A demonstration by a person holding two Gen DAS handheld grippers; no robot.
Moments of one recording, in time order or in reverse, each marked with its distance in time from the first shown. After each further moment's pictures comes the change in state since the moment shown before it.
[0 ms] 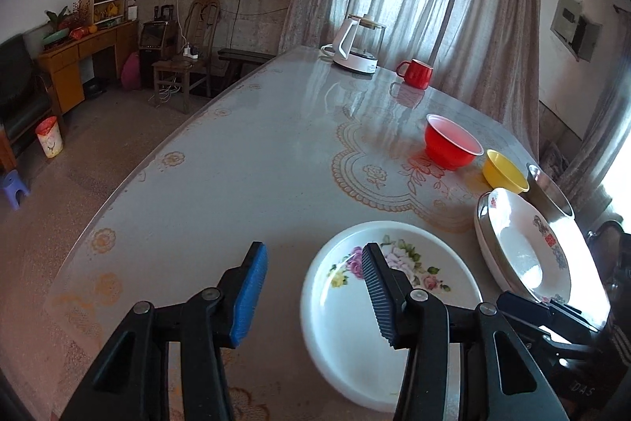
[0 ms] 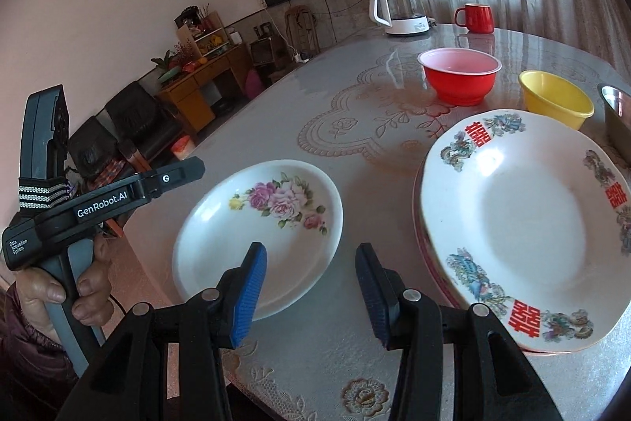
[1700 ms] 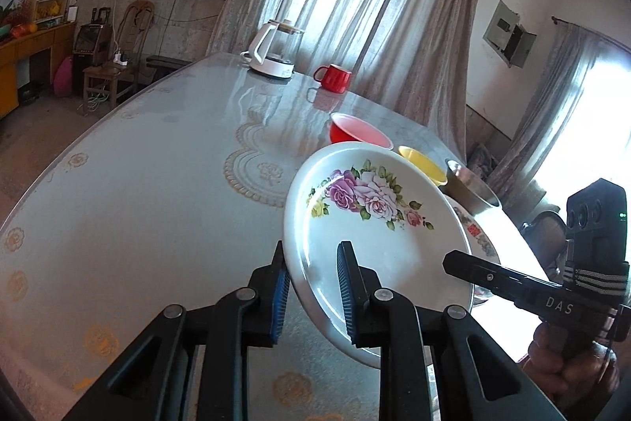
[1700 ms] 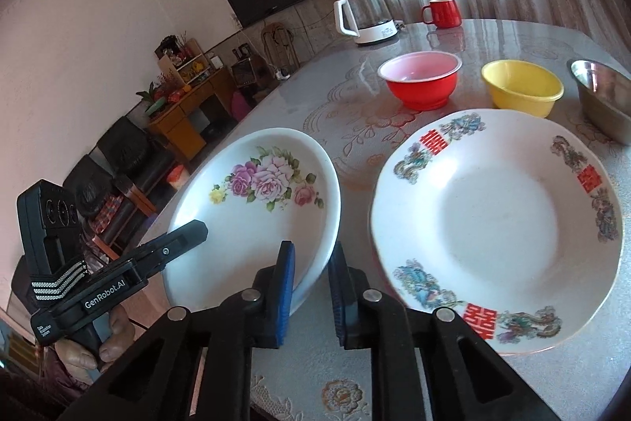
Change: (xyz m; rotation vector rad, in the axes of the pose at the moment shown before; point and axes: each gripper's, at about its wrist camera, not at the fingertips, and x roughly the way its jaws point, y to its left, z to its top) left arm -0.003 -0.047 -0.007 0.045 -0.046 -0.315; right arm -0.035 -0.032 0.005 0.128 -0.074 -0.019
